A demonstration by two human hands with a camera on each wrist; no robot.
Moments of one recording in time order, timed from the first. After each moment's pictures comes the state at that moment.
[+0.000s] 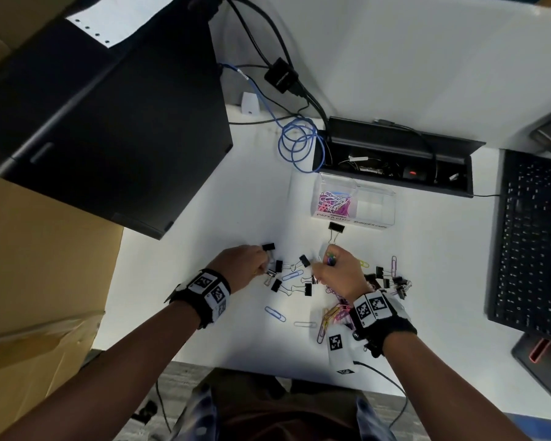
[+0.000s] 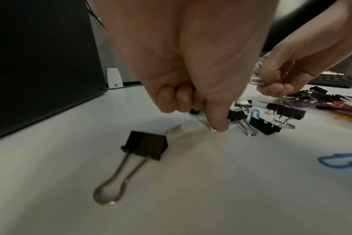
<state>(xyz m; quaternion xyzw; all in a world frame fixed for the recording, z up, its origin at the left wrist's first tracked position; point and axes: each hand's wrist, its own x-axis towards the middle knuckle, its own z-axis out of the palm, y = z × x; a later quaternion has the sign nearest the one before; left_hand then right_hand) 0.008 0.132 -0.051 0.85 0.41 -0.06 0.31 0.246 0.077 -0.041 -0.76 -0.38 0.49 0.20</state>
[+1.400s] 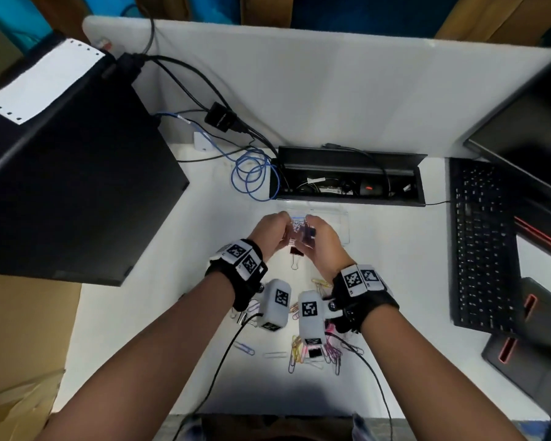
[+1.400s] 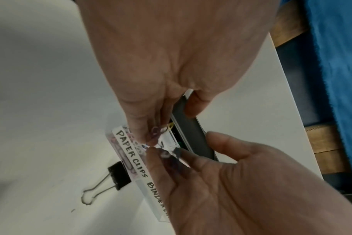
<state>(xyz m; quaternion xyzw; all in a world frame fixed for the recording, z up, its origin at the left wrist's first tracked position) 0.178 0.211 0.013 0.33 0.57 0.16 0.73 0.288 0.157 0.007 -0.62 -0.10 0.62 0.46</state>
